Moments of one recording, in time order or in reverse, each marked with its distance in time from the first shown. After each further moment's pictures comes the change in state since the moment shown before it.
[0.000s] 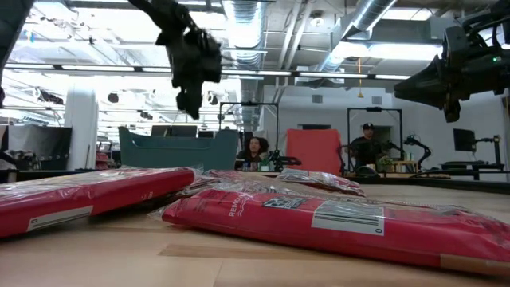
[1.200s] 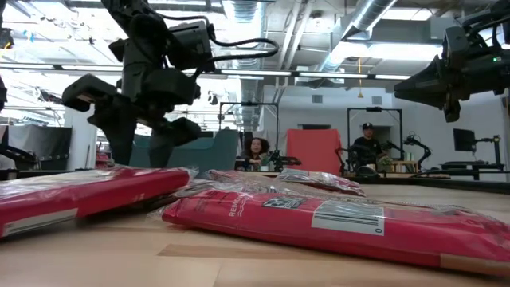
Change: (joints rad) left arm -0.626 -0.140 -0.656 0.596 -0.182 0.085; right arm 0.000 0.000 0.000 -0.001 -0.003 -0.007
